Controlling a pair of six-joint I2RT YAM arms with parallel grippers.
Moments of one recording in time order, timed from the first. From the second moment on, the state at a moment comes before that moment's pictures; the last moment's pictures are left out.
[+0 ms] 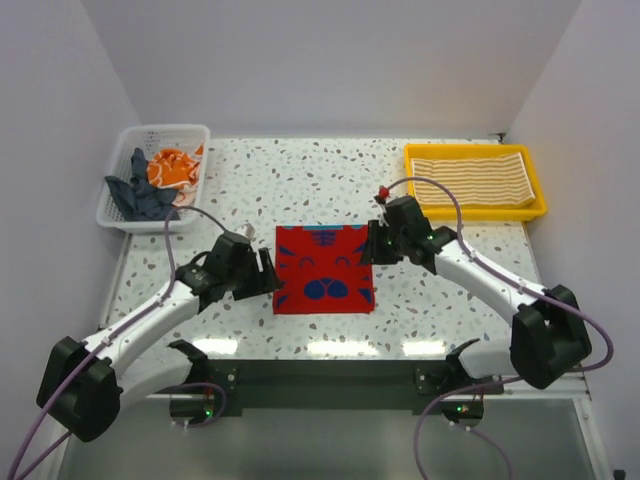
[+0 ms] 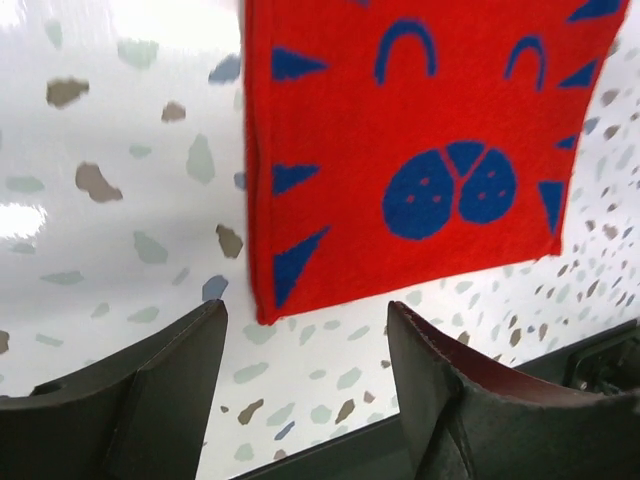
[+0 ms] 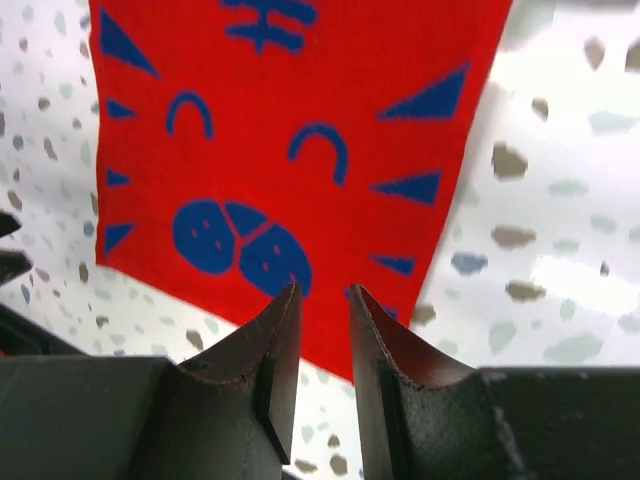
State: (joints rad) left arm -0.52 1.04 0.56 -0.45 0.10 -0.75; right arm 0.53 1.31 0.85 -0.42 -0.14 0.48
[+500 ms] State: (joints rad) left arm -0.44 1.61 1.03 -0.31 0.02 -0.52; right arm 0.47 1.81 1.20 -0.29 -0.11 0.42
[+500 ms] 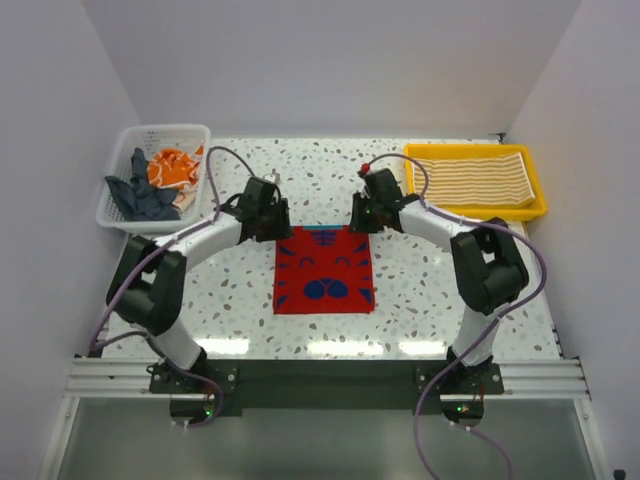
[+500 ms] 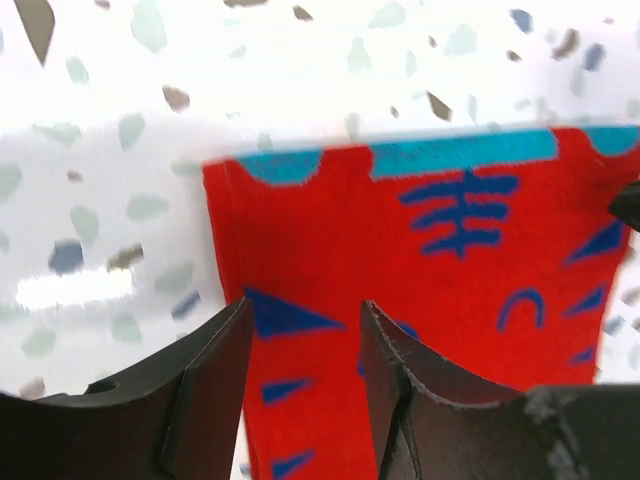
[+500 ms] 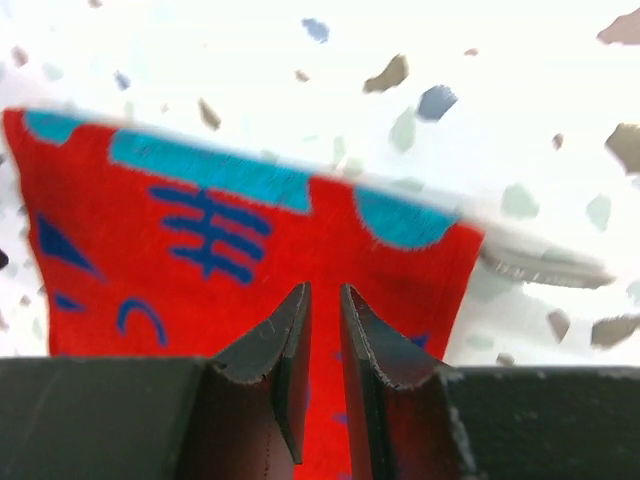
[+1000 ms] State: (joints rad) left arm -0.40 1.80 1.15 -0.31 0.00 -0.35; right arm 0.36 1.94 1.27 -0.31 -0.16 0.27
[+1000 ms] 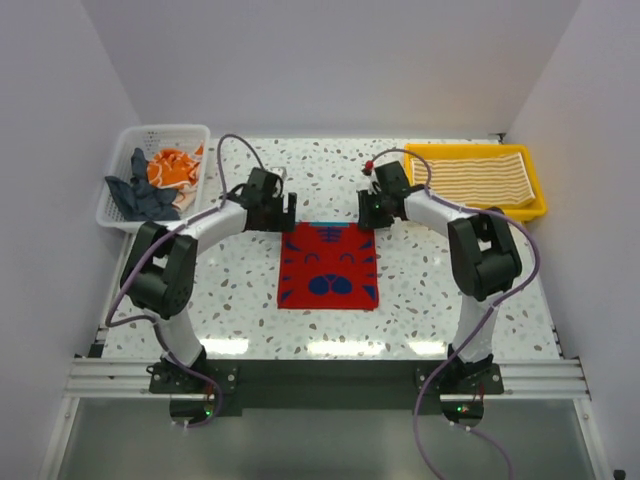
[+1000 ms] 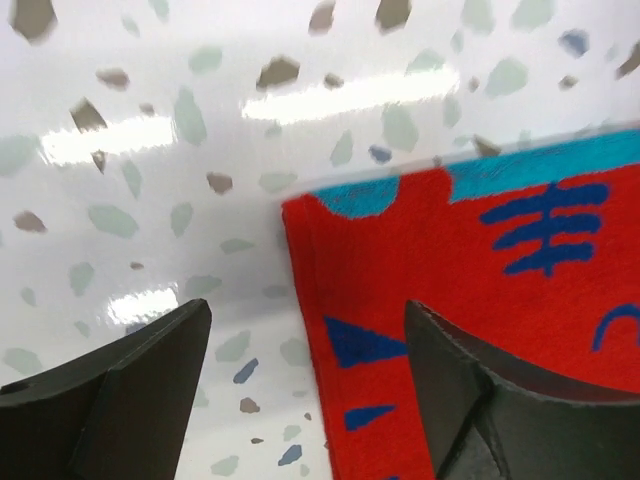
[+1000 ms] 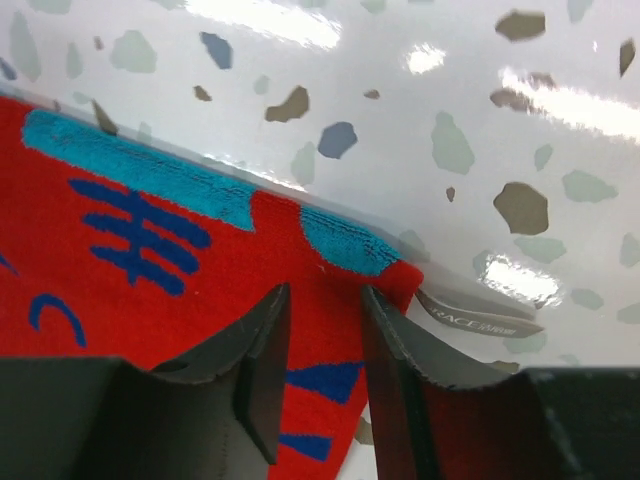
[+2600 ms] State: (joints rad) left arm -0.34 2.17 1.65 -0.64 0.40 0.46; right arm 0.29 2.32 1.89 -0.98 -0.44 -0.49
